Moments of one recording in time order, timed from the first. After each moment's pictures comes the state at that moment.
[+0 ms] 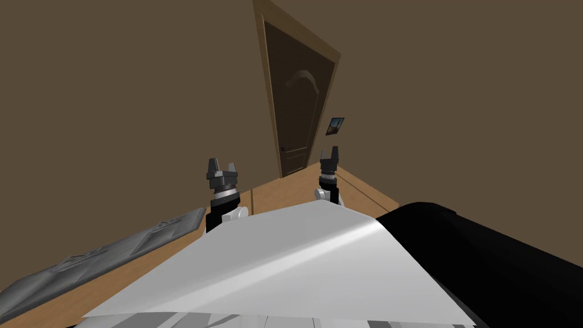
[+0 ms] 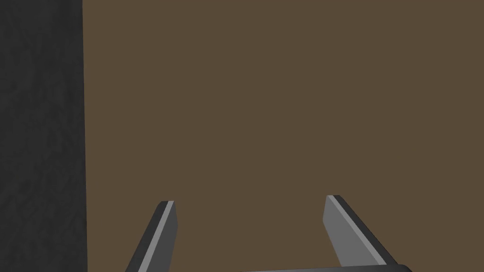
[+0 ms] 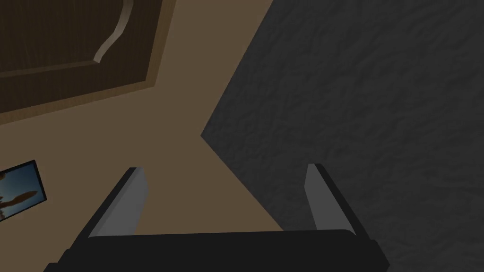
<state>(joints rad) 0.41 -0.02 -0.02 -2.19 -0.09 -0.65 0.14</state>
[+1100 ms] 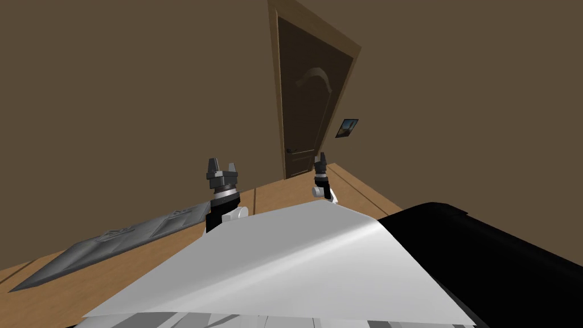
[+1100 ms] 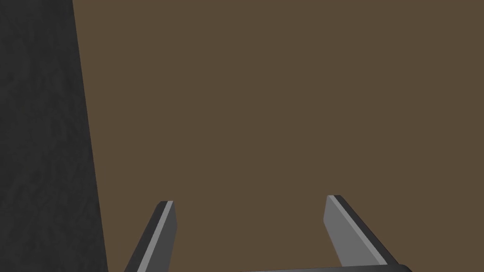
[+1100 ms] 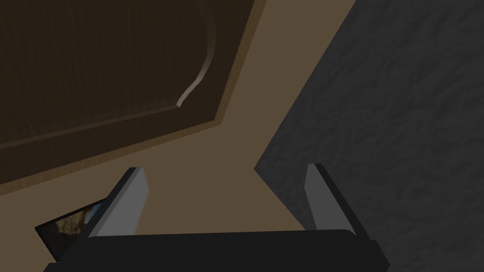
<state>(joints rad) 0.26 -0.07 -0.06 -1.86 -0.10 -0.67 0.11</state>
